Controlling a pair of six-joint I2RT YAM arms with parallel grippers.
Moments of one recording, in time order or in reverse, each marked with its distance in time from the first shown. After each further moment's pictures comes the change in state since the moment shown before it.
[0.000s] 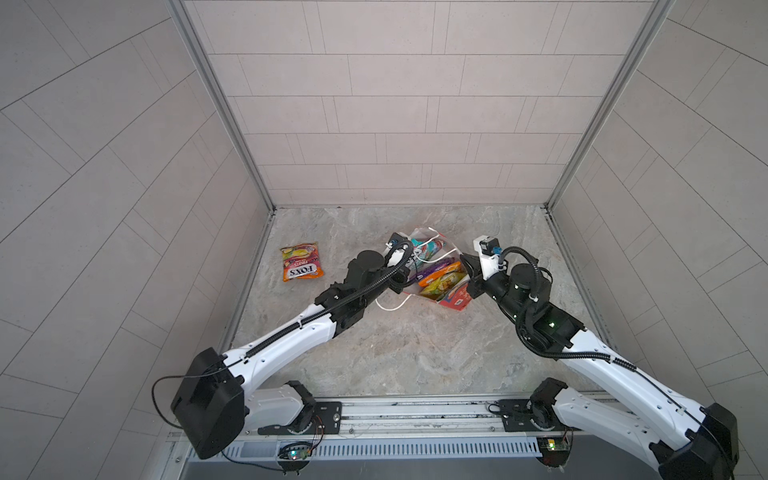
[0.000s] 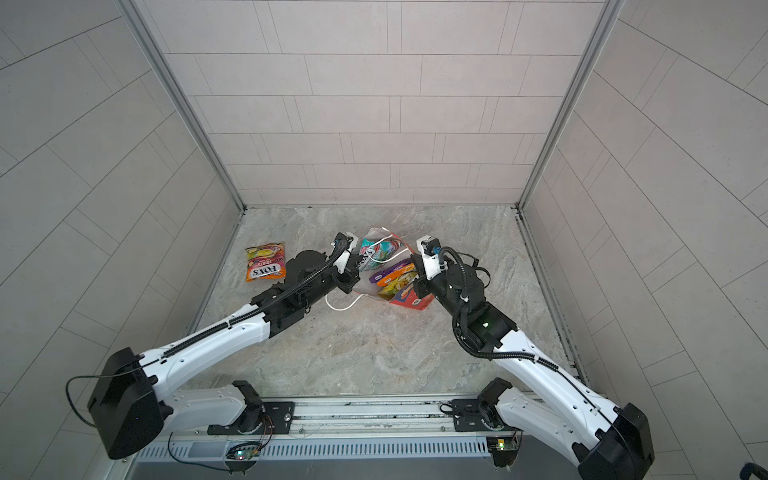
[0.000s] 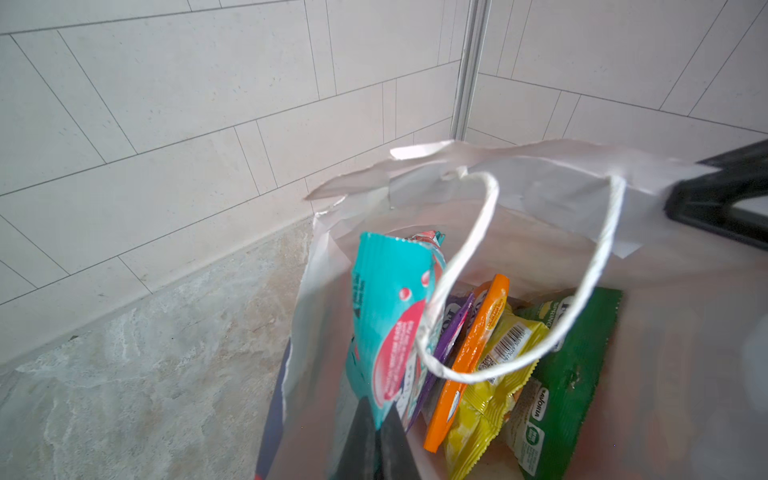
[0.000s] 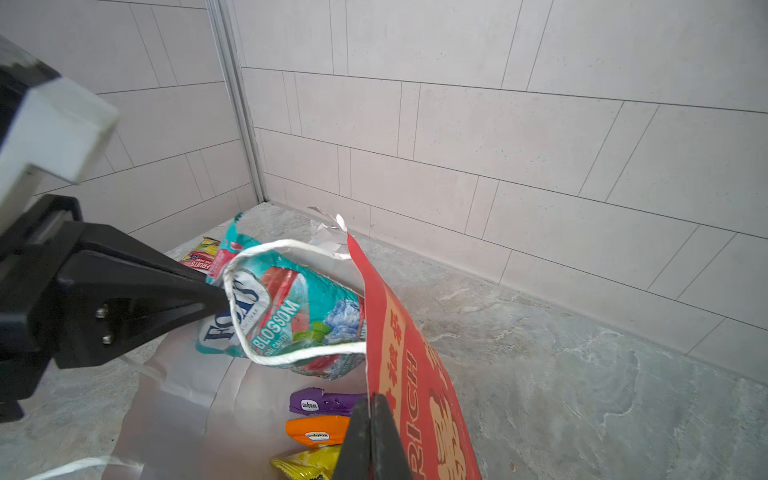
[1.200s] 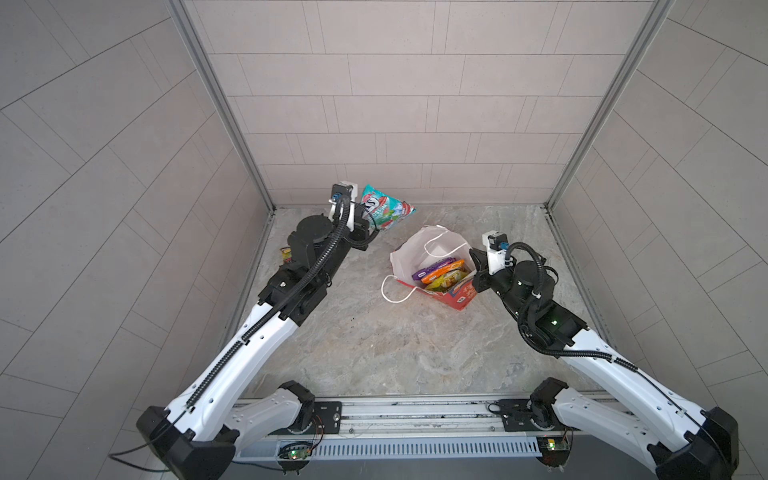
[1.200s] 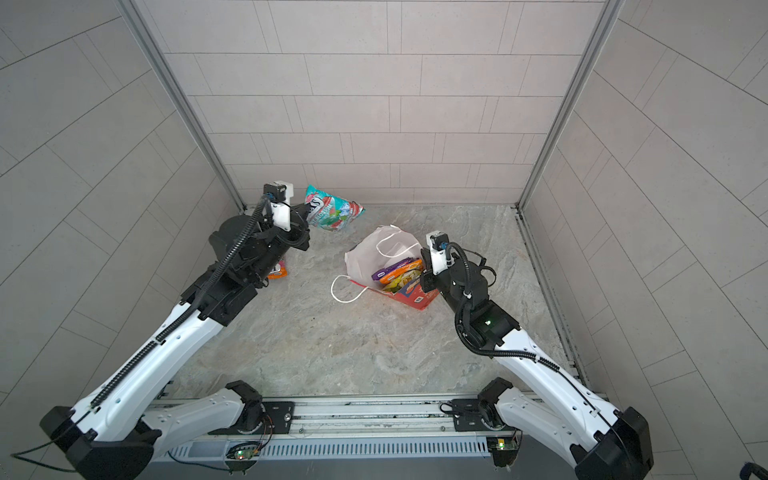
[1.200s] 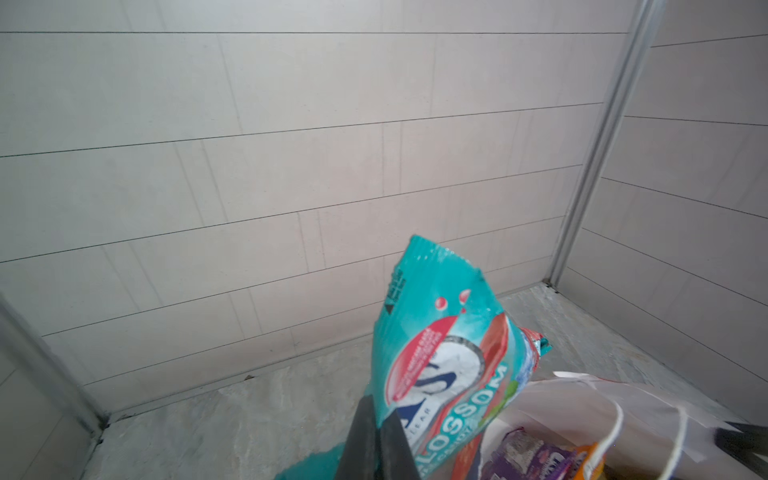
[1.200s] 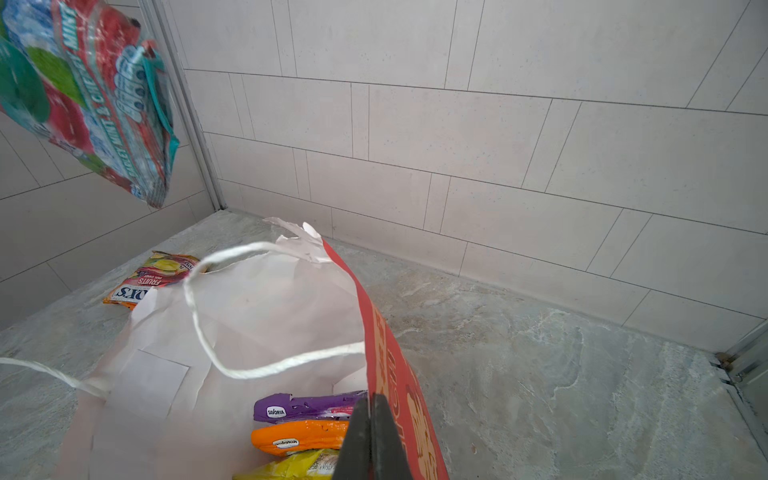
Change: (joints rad) left arm 0.225 -0.150 0.347 -0.263 -0.124 -0.020; right arm -0.048 -0.003 0.008 -0.010 0.060 0.013
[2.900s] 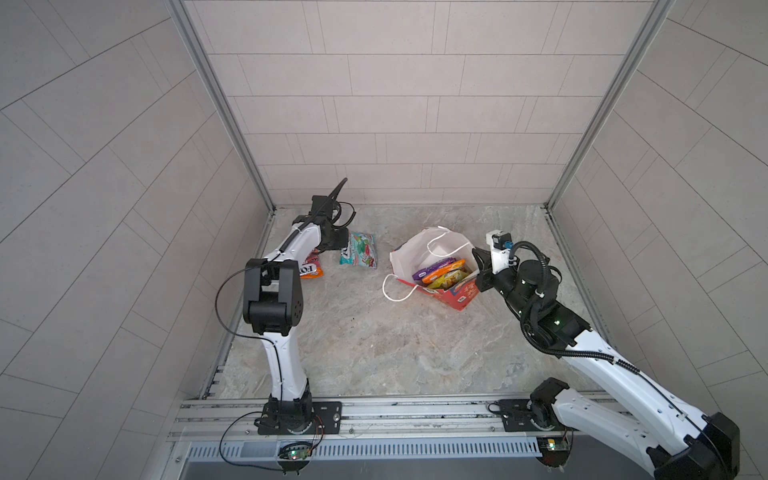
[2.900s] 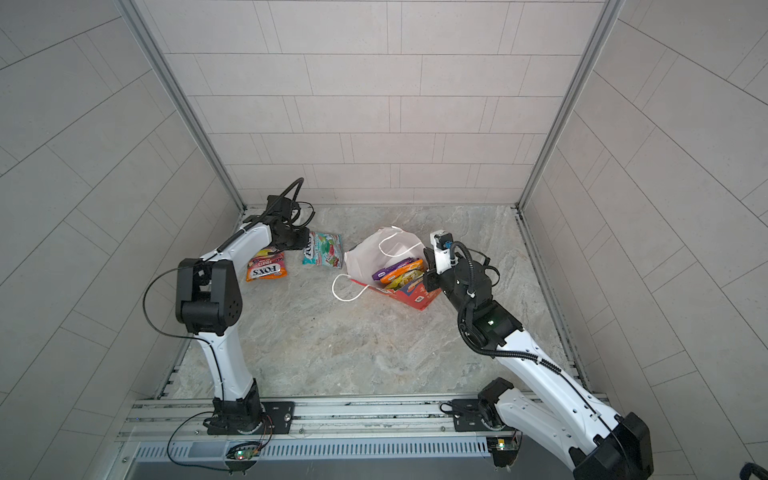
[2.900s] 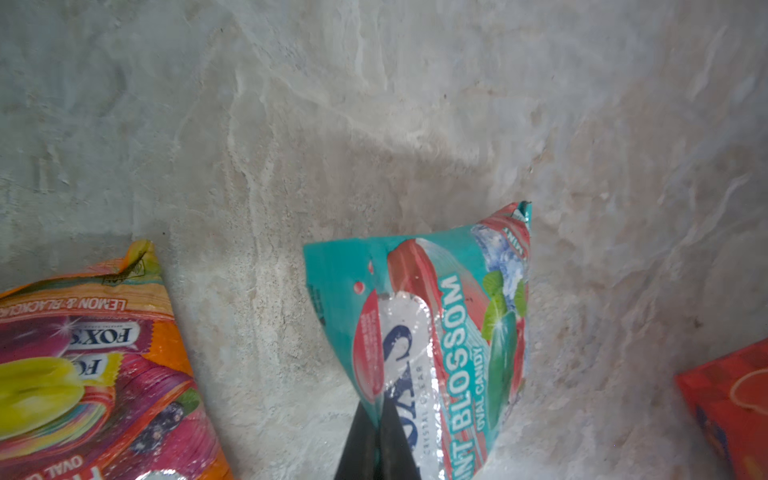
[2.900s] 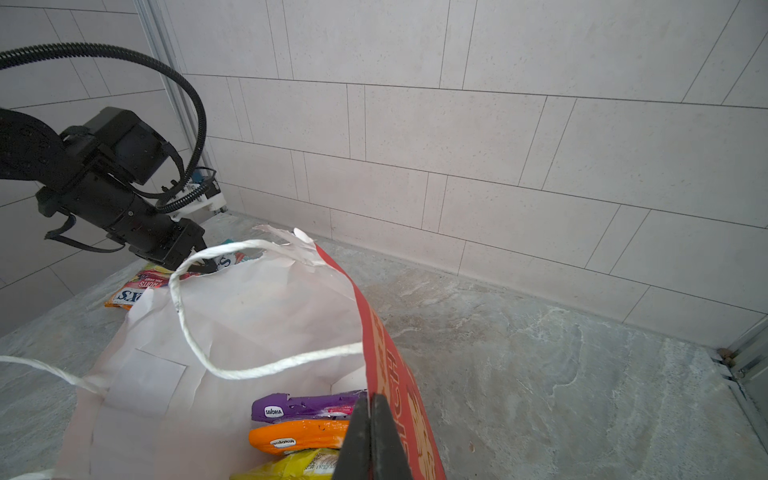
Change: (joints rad) left arm 0.436 0.917 0.391 -0.515 0.348 -0.057; right arm -0.038 -0.013 -0.005 -0.004 -0.038 0.008
